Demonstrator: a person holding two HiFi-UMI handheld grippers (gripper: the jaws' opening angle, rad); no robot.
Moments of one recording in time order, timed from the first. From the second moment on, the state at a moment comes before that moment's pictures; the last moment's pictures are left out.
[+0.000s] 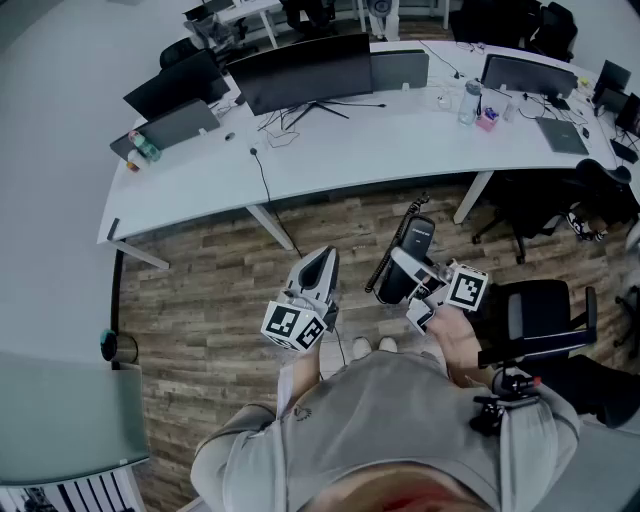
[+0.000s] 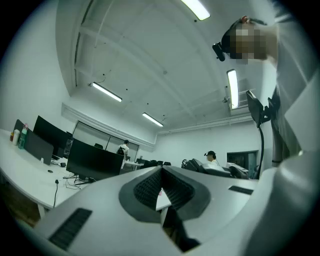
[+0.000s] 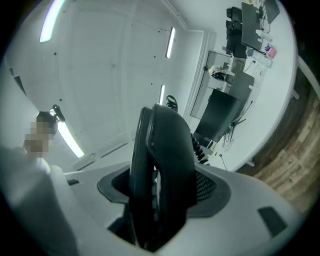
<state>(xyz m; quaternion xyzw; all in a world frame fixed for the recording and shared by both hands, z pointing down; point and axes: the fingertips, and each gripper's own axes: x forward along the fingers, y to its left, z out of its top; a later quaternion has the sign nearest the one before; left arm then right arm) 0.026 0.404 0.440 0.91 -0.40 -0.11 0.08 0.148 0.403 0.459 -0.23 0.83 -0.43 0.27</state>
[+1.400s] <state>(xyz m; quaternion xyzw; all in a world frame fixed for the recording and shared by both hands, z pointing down) 0.019 0.366 0.490 0.90 -0.42 -0.09 0.12 0.126 0.350 0.497 -0.17 0.82 -0.47 0.28</state>
